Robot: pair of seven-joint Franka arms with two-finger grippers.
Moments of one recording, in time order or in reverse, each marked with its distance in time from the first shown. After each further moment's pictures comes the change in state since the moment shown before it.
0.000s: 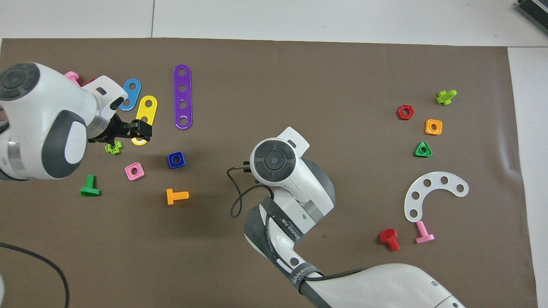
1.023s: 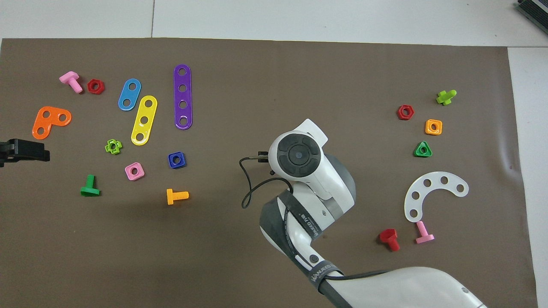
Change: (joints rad) left arm 0.177 -0.331 -0.005 -0.015 0.093 -0.251 0.109; right arm -0.061 -0.079 -0.010 -0.042 -0.003 0.022 0.000
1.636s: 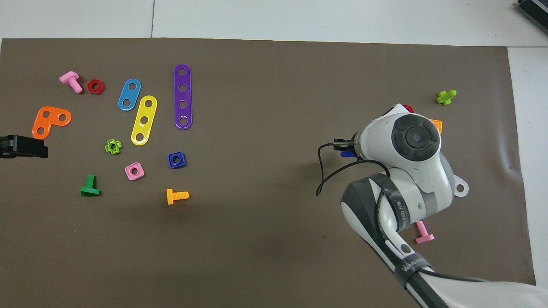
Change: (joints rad) left arm -0.001 -0.001 -0.053 0.070 0.021 -0.047 0.000; right arm -0.270 -0.211 -0.002 -0.218 -0.001 -0.001 -0.254
